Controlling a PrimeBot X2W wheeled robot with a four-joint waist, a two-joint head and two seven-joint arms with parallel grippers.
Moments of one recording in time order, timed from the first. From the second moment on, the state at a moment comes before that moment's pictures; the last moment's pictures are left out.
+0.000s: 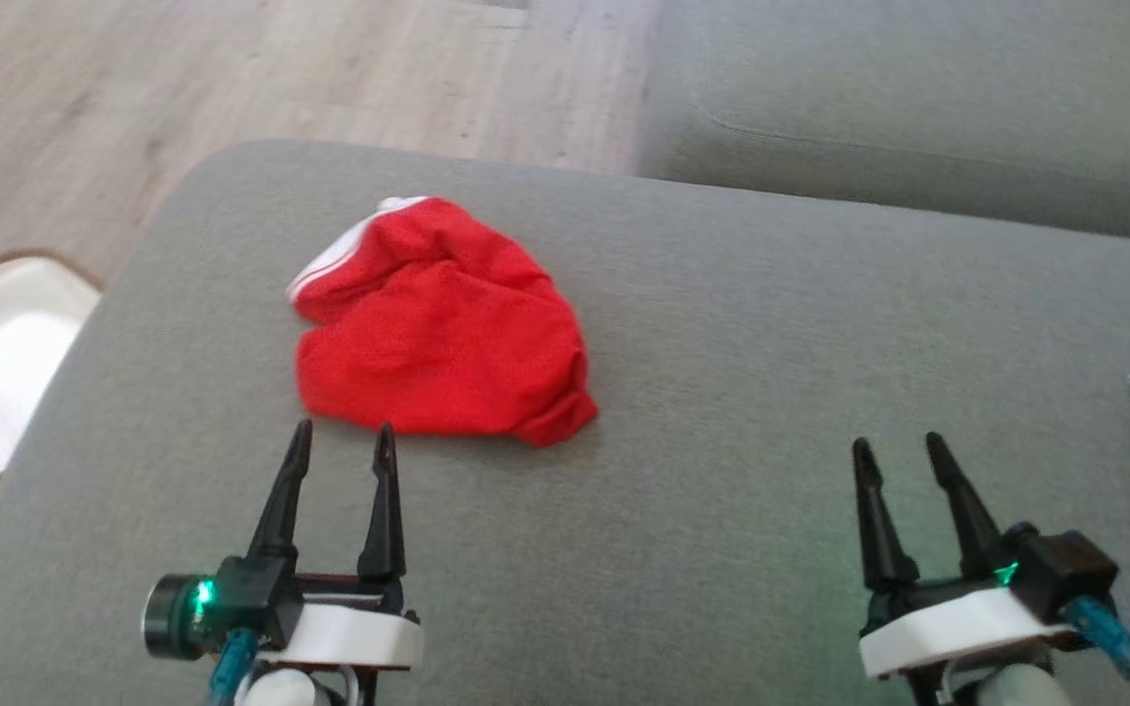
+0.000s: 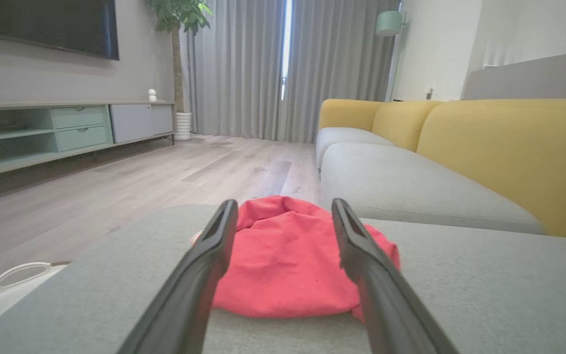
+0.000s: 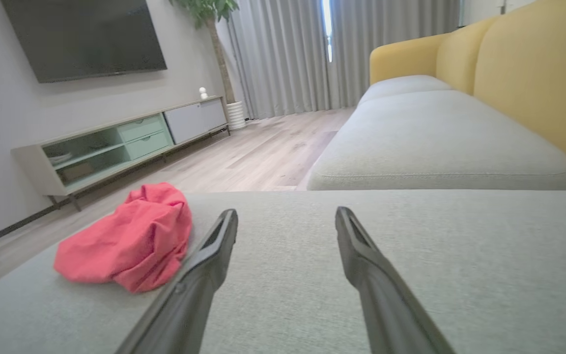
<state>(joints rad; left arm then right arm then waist) -0.04 0.05 -0.24 0.20 -0.17 0.06 -0.26 0.03 -0.05 0.08 0.23 0.21 0.13 -0.25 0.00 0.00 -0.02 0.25</state>
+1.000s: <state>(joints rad) -0.33 0.18 -0.17 0.26 -0.10 -0.07 -0.18 0.04 -0.05 0.18 0.22 0.22 0.13 -0.25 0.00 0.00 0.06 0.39</state>
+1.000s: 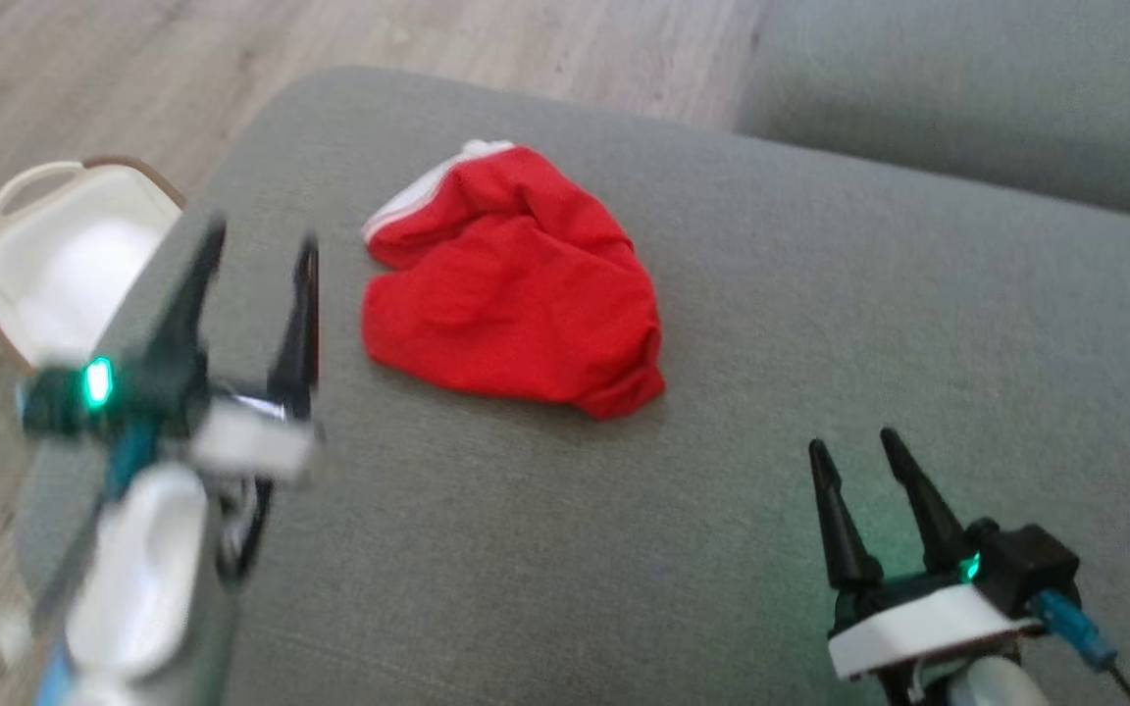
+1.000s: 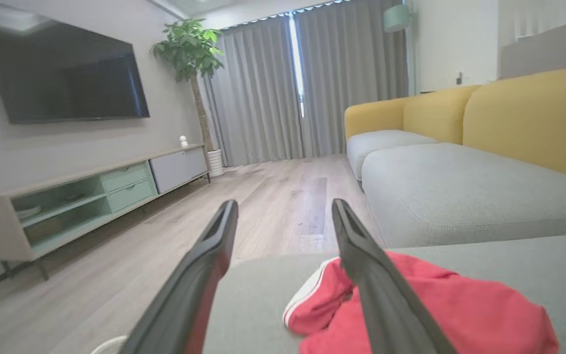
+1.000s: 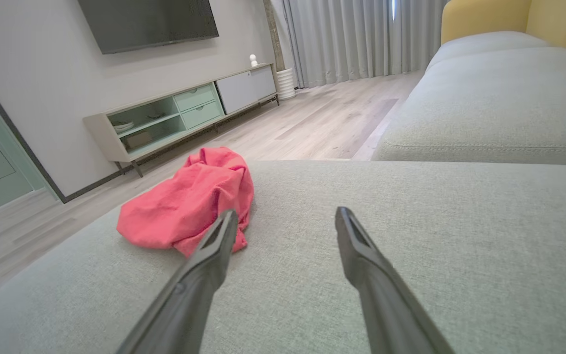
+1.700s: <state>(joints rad) -1.05 0.41 -0.76 0.73 -0.49 -0.13 0.44 -0.14 -0.05 0.15 0.11 0.18 0.13 -0.25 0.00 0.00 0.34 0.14</state>
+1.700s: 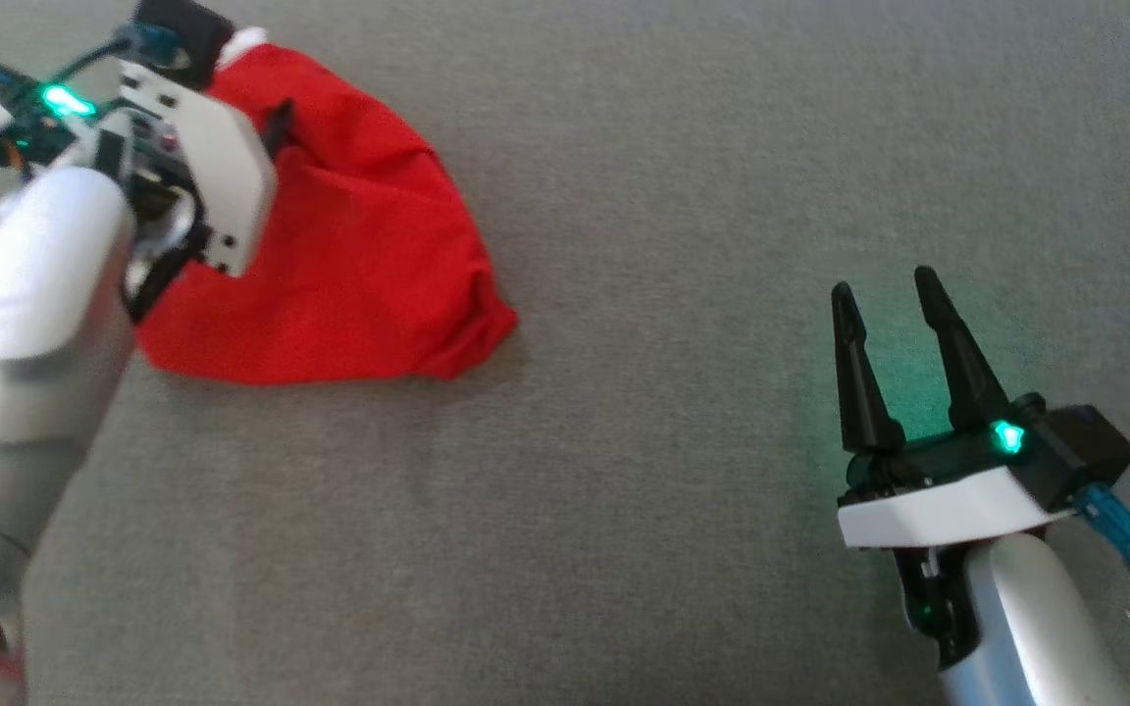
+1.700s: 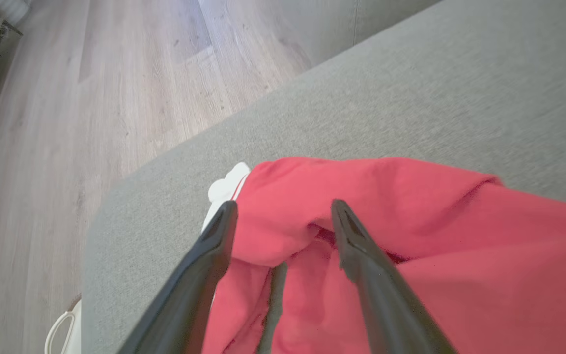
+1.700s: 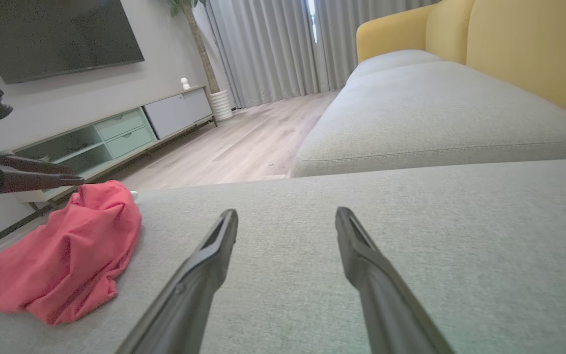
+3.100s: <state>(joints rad) -1.21 0.28 -0.87 0.56 -0.54 -0.02 -0.14 -0.13 -0.05 0.12 0.14 0.27 0.13 -0.26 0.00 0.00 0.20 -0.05</state>
